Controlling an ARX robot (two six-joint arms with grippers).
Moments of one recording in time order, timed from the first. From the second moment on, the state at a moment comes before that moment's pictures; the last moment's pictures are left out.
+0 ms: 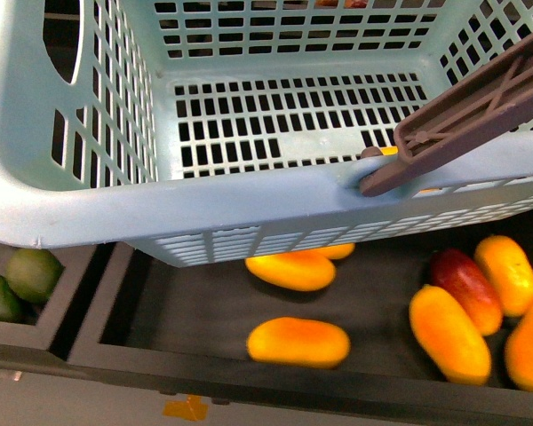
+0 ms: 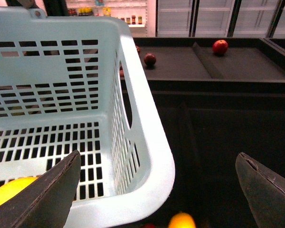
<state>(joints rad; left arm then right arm) -0.71 1.68 1.58 -0.46 0.16 -0.92 0.00 0.63 0.05 0.57 0.00 0.00</state>
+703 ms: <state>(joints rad) -0.69 1.68 1.58 -0.46 0.14 -0.92 0.00 0.63 0.05 0.57 -0.01 0.00</state>
